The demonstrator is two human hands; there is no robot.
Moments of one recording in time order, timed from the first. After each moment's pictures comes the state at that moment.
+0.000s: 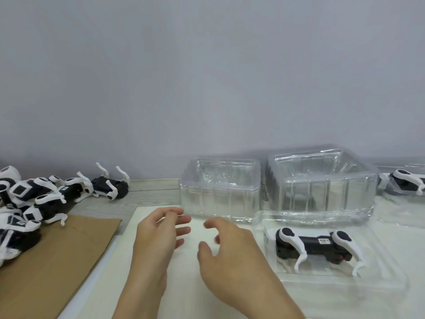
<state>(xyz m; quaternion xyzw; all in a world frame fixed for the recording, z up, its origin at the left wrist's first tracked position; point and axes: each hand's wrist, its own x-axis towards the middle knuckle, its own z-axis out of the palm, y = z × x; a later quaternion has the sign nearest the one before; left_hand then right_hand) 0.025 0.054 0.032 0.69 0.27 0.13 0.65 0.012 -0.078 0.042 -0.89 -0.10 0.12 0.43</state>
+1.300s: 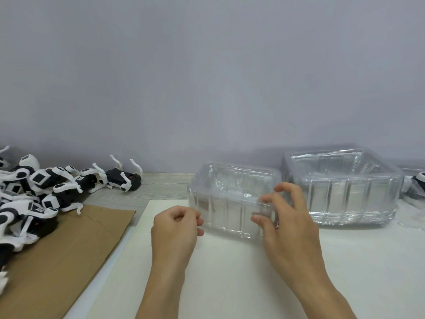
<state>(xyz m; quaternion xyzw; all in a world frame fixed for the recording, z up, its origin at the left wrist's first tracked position) 0.027 0.054 0.022 0.72 0.27 0.17 0.62 0.052 -0.118 0.003 -0.88 -0.10 -0.22 0.41</state>
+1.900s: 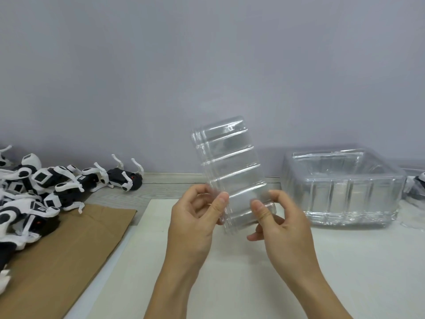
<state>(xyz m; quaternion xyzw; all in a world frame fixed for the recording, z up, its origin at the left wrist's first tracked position) 0.029 0.040 0.025 0.67 0.02 0.19 0.72 0.046 -0.105 0.013 -0.69 -0.06 -0.12 0.71</state>
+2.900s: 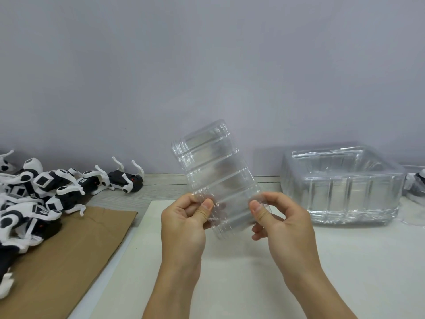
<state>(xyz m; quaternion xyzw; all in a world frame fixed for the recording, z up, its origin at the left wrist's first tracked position) 0.026 0.034 0.032 0.62 0.12 0.22 0.75 0.049 -0.106 0.013 -0.65 -0.03 -0.08 0.75</state>
